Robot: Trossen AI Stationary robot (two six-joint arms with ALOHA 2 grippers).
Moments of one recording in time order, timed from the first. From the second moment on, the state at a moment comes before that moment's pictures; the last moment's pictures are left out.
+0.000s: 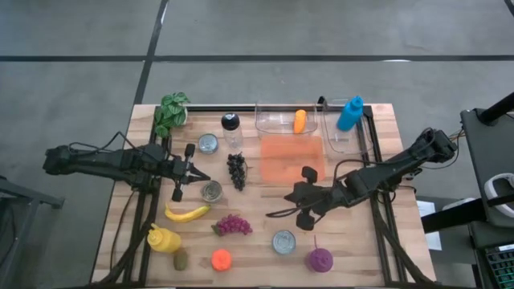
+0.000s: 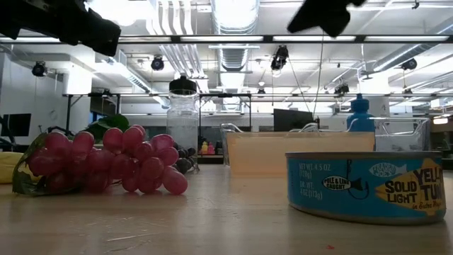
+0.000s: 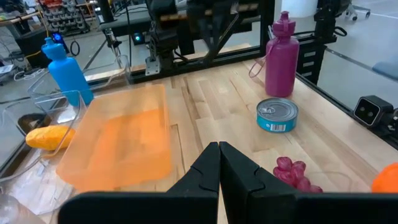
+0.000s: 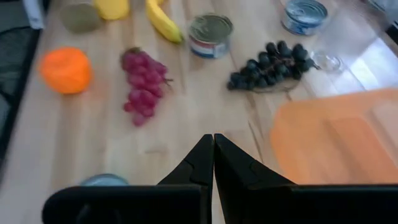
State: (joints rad) left arm -0.04 0.55 0.41 -0.14 0.12 0.18; right arm 0.43 1.41 1.07 -0.43 0.44 0.44
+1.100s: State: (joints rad) left arm -0.04 0.55 0.41 -0.13 0.12 0.18; right arm 0.65 1.41 1.45 -1.03 0.16 0.51
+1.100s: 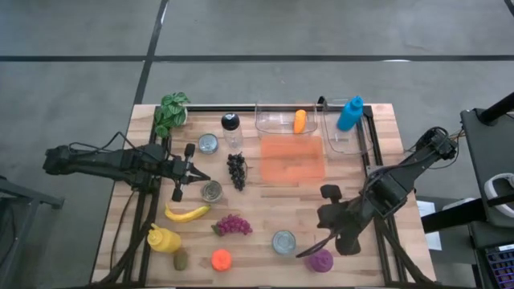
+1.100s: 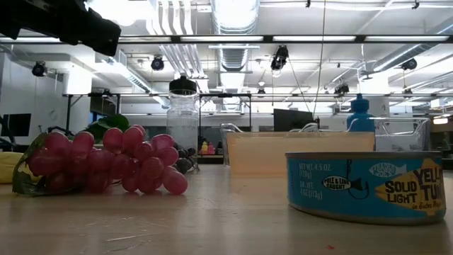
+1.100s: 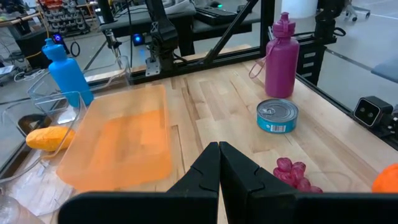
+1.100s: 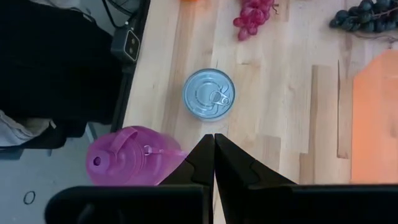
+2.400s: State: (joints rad) left arm -0.04 0.55 0.41 -0.13 0.30 0.18; right arm 0.65 1.41 1.45 -1.04 0.15 0.47
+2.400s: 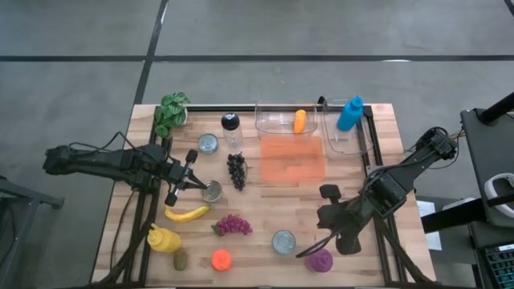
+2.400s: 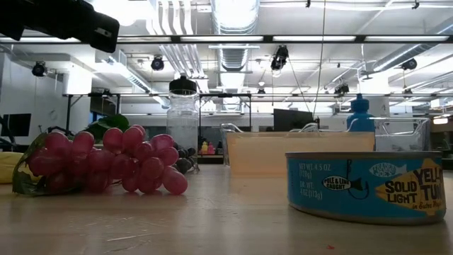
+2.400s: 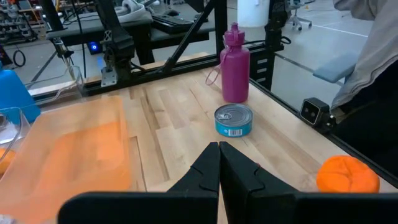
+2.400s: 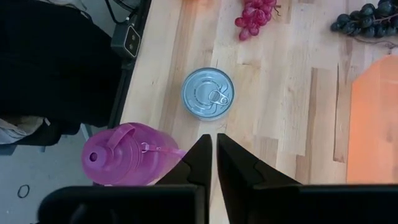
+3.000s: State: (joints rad) left arm -0.04 0.55 0.41 -0.13 0.30 0.18; right arm 0.66 1.42 1.45 -1.00 -0.02 0.43
